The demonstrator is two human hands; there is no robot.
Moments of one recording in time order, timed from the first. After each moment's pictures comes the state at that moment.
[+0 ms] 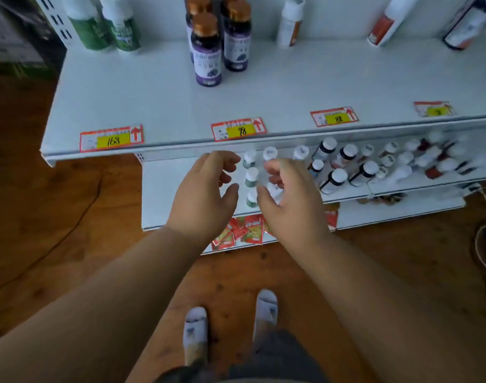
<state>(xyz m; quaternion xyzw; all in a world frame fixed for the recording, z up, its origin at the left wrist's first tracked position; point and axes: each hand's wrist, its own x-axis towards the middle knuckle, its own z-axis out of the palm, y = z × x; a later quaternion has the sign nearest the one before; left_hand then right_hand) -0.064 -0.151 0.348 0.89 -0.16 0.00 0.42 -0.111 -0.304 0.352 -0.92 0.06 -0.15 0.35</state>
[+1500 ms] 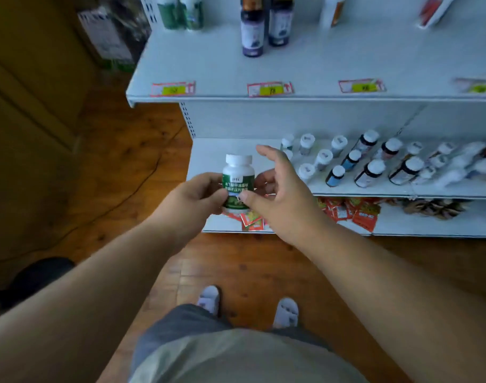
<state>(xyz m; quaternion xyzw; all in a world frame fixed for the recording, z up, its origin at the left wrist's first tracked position) -0.200 -0.096 0.365 0.81 0.05 -0.16 0.56 -0.205 -0.280 0.370 -0.82 -0.03 0.08 0.57</state>
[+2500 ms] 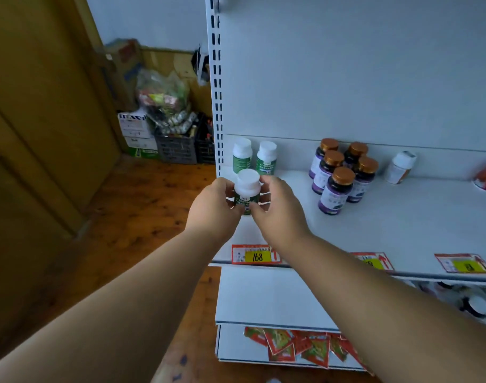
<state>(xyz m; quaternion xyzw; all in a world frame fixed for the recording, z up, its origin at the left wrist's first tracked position) 0.099 0.019 0.420 0.92 0.04 0.06 0.40 0.098 -0.112 0.412 -0.90 -0.04 -0.10 0.41</state>
